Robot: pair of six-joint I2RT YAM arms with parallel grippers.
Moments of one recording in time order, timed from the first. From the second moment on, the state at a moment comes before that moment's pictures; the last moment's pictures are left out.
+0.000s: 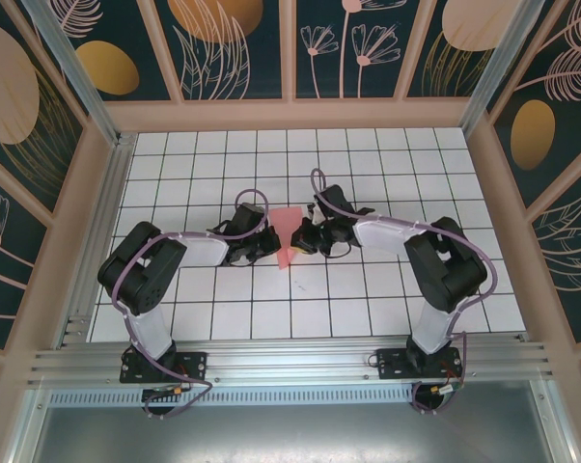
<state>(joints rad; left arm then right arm) -0.60 1.81 0.83 0.12 0.23 -0.87 0.62 1.77 1.01 -0.20 -0.55 0.89</state>
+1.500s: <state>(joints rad) -0.53 1.94 1.03 0.00 0.25 -0.82 0.62 1.96 1.11 -0.10 -0.60 0.87</state>
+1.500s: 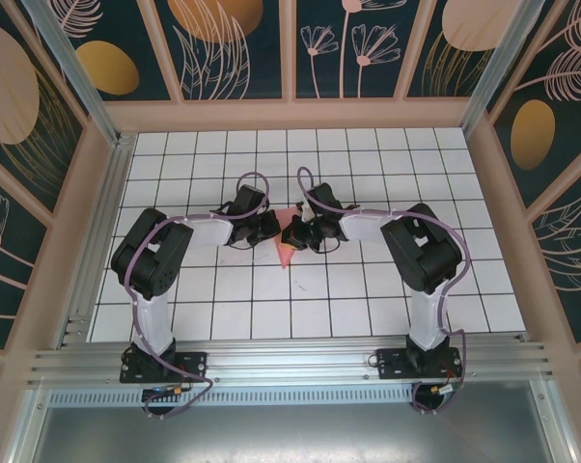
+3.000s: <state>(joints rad) -0.53 1.94 1.03 0.01 0.25 -0.84 0.63 2.01 1.14 -0.07 -0.55 0.96</state>
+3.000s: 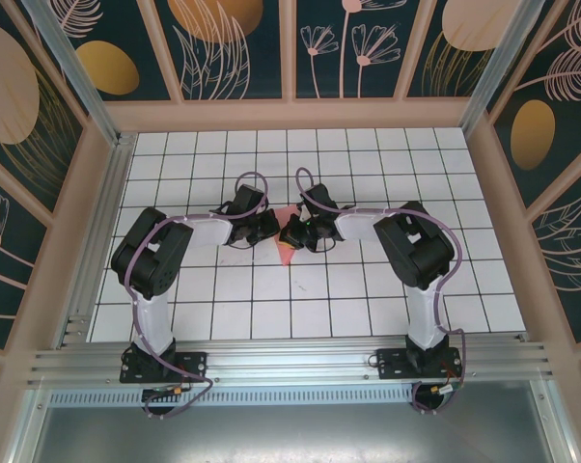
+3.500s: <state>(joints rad) -0.53 1.94 1.03 0.01 0.26 -0.84 0.63 2.01 1.16 -0.12 -0.56 0.82</state>
